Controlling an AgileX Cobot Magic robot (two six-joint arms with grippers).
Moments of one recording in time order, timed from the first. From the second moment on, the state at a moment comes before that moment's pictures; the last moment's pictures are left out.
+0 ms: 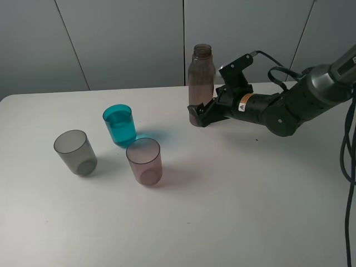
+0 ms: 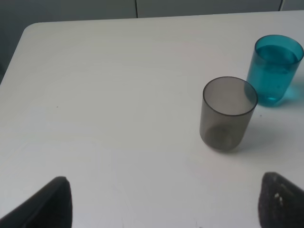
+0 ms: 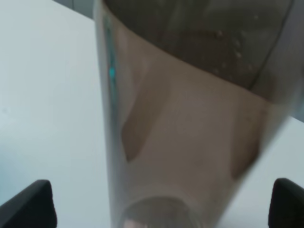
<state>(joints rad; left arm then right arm) -0.02 0.00 -0.51 0.02 1.08 -0.02 0.37 2.07 -0.84 -0.32 -0.70 0.05</state>
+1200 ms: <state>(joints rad) -0.02 0.00 -0.51 0.02 1.08 -0.02 0.35 0.36 -0.67 -0.12 0.94 0.04</state>
